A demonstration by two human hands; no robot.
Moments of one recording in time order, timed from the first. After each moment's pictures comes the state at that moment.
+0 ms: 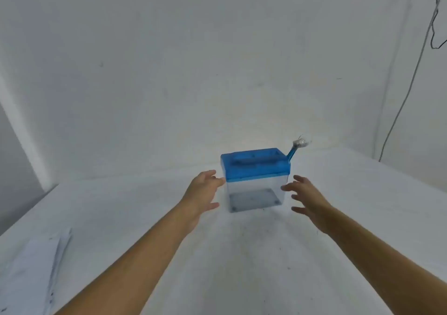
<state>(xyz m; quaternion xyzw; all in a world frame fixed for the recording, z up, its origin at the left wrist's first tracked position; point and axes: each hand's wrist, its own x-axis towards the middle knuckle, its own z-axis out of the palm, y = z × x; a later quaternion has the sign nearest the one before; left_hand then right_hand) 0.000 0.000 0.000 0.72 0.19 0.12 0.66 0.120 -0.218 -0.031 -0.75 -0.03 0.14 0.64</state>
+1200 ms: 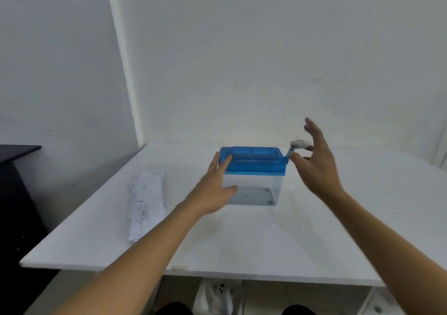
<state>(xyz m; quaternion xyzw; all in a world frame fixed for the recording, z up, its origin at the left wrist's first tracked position) -0.188 0.039 -0.022 0.92 0.14 0.15 0.32 -0.043 -0.165 0.016 -0.76 -0.32 -0.16 0.55</state>
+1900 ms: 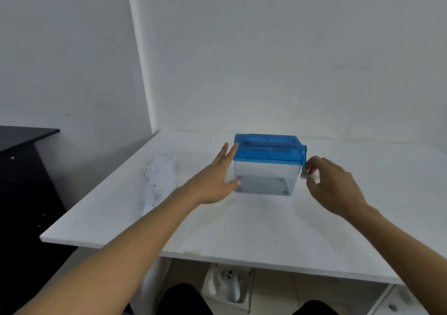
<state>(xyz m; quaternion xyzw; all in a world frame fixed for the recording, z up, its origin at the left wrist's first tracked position) -0.206 0.068 -0.030 0.96 0.13 0.10 0.25 -0.033 -0.173 -0.034 -0.89 -0.36 -0.16 0.23</state>
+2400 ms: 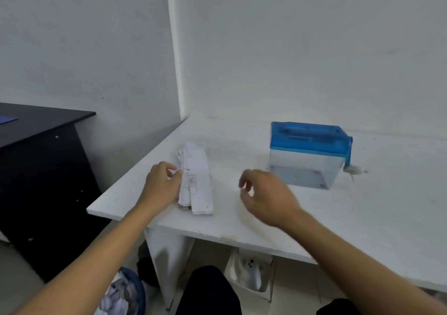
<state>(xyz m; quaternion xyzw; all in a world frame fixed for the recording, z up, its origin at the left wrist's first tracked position) -0.331 0.166 -0.091 0.81 0.42 0.29 0.30 -0.175 -0.038 -0.060 -0.83 -0.51 -0.01 0.24</state>
